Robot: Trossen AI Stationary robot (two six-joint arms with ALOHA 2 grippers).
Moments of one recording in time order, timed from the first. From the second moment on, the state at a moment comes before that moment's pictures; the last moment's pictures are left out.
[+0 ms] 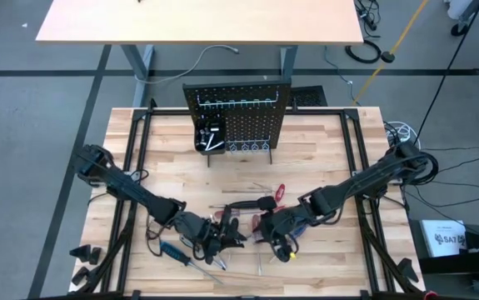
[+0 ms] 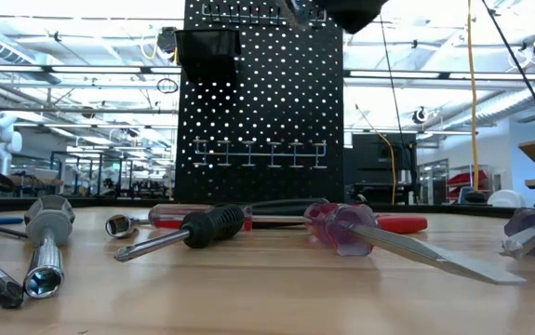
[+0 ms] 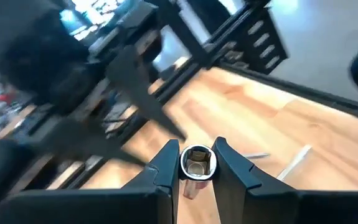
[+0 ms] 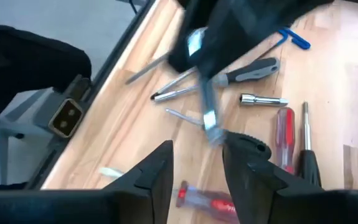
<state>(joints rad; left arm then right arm) -0.51 1.62 0.86 0.54 -0.24 0.63 0.44 1.61 1.21 -0.29 0.06 0.09</state>
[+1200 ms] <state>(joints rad) -0.21 1.11 0.86 0.34 -0.88 0.30 0.46 1.34 0.82 -0.01 0.27 0.14</state>
